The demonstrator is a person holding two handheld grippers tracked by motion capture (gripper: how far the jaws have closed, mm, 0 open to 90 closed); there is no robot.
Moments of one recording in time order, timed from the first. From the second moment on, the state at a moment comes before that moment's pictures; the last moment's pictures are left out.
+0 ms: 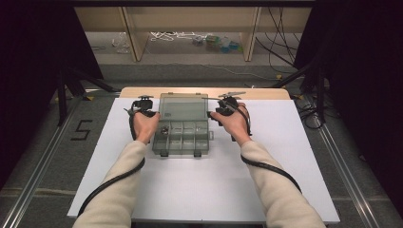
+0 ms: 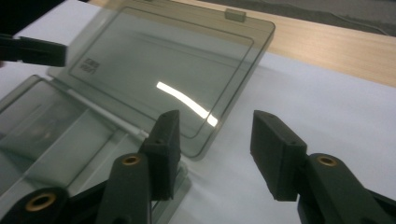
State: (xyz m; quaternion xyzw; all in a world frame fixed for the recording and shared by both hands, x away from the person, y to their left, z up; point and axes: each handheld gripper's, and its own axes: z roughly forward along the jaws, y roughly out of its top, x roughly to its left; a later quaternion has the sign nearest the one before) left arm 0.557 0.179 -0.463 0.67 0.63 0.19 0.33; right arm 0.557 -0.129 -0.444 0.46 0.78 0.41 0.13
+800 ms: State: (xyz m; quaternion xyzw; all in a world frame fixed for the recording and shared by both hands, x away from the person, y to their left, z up) left arm 0.558 0.178 -0.463 0.68 0.63 0.19 0.33; right arm 0.583 -0.106 -0.461 0.52 0.77 0.34 0.11
